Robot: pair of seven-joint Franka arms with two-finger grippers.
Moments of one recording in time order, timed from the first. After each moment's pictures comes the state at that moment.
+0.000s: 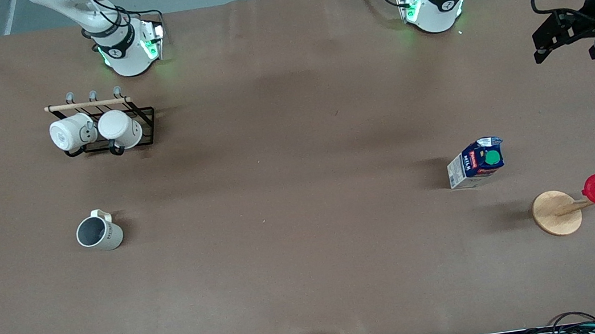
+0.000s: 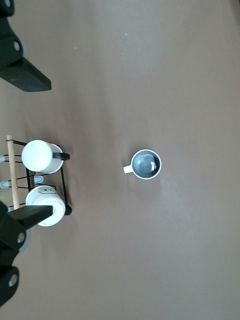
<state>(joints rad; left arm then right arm) 0.01 -0.09 -0.11 -1.63 0.01 1.56 0.00 -0.06 -0.01 -0.05 -1.47 0.06 1.45 0.06</state>
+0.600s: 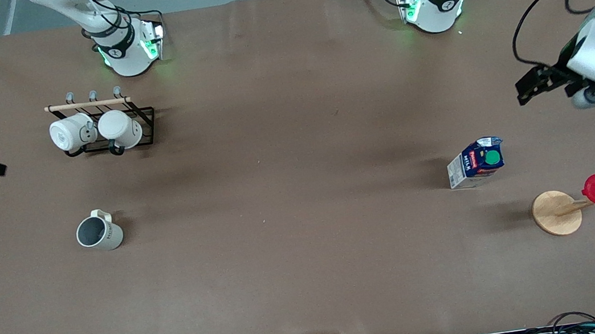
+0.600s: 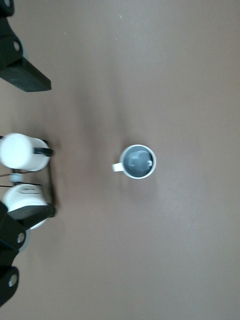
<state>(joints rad) 0.01 -0.01 -0.11 -1.82 0.02 1.81 -0.11 -0.07 0.13 -0.05 -1.56 0.06 1.64 0.00</state>
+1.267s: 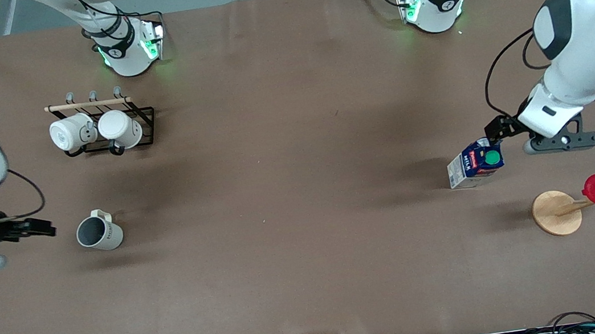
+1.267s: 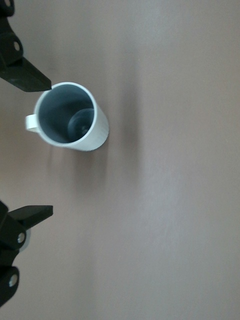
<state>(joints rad) 0.01 0.12 -0.11 -1.98 0.02 2.16 -0.03 -0.14 0.38 -0.04 -1.79 0.06 2.18 -0.23</state>
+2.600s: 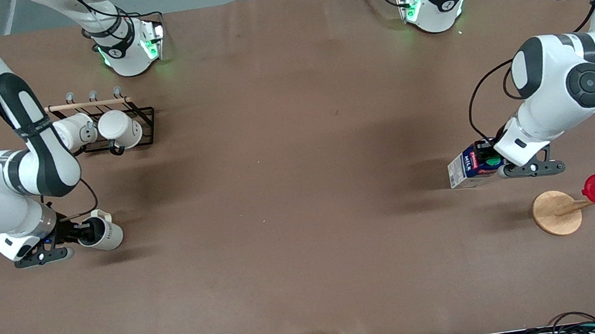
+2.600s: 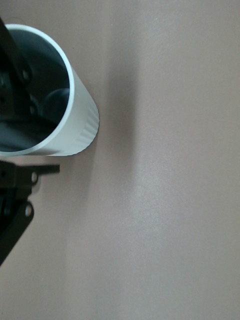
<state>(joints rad) 0.00 0.24 -0.12 -1.98 0.02 2.21 -0.04 -0.10 0.49 -0.05 -1.95 0.04 2.49 -0.28</state>
